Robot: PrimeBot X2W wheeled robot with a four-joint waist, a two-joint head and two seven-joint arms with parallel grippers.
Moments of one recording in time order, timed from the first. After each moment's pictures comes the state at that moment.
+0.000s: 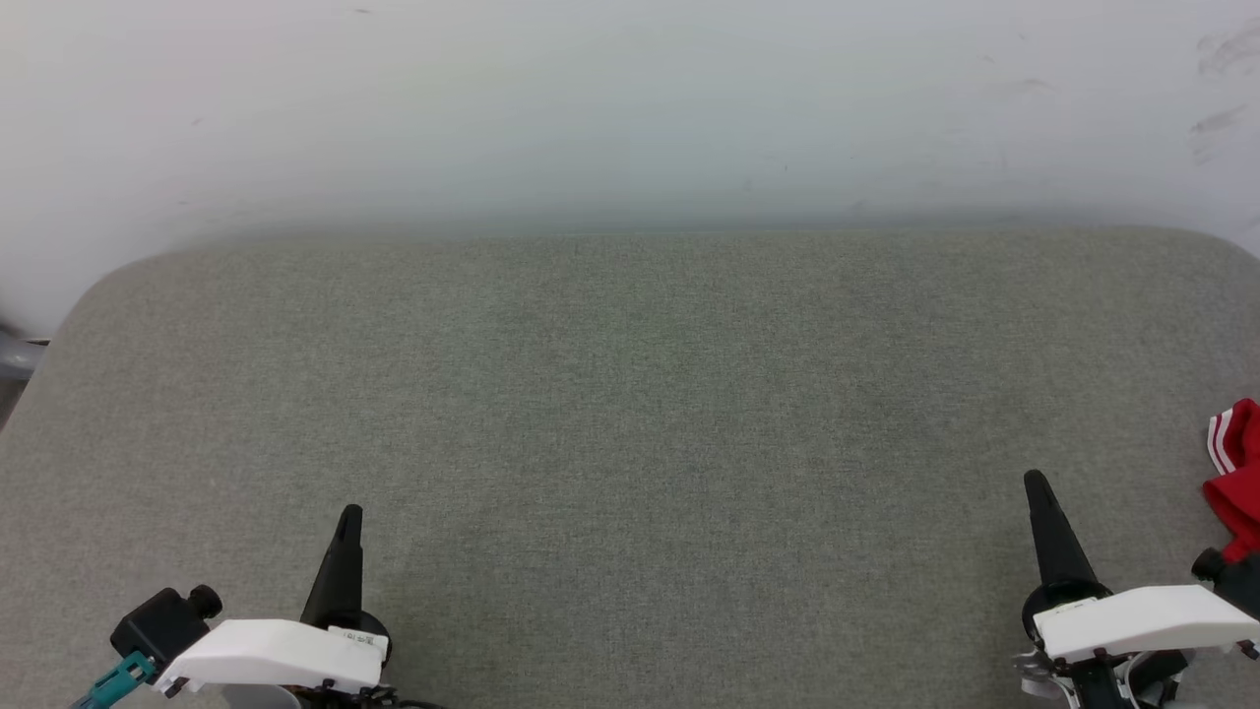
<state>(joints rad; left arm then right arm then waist) -0.02 0.05 0.07 0.19 -0.95 -0.12 -0.05 -0.06 -0.06 -0.06 0.24 0.99 0.13 -0.05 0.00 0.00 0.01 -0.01</state>
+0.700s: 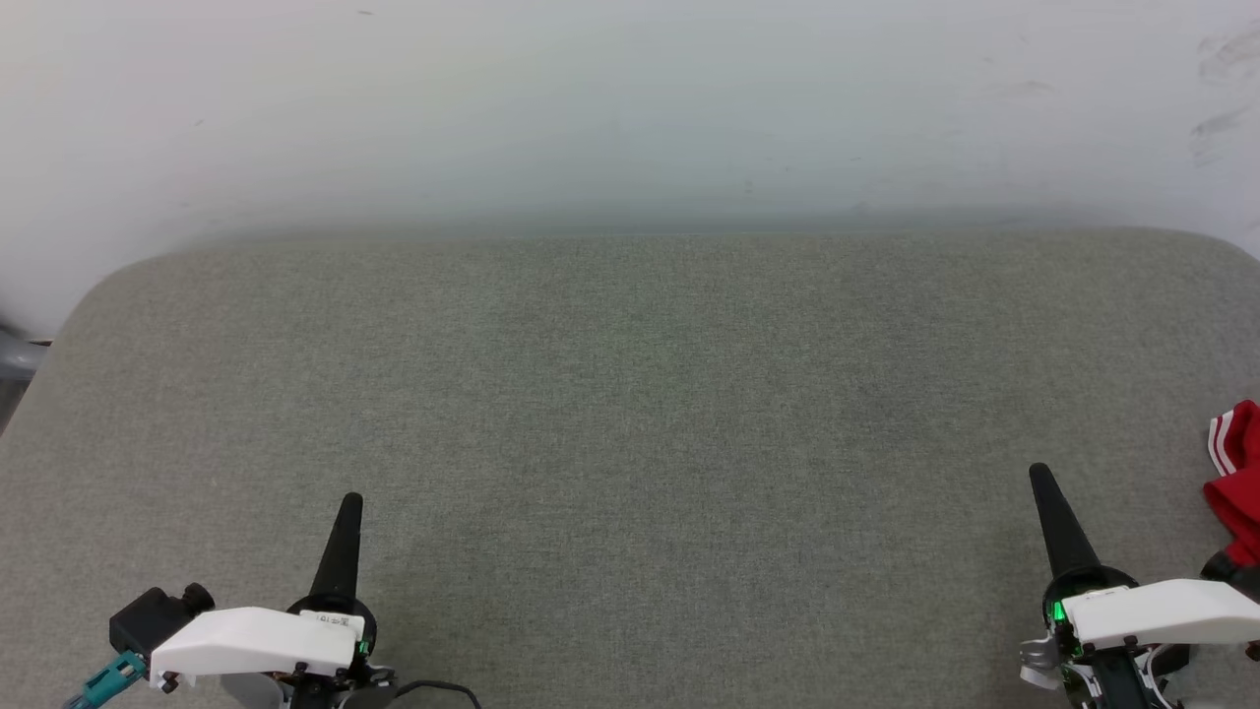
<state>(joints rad) -0.05 0.05 0.08 0.21 -1.18 -0.12 0.01 -0.07 -0.06 -0.08 0.24 1.21 0.13 0.01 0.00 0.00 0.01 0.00</state>
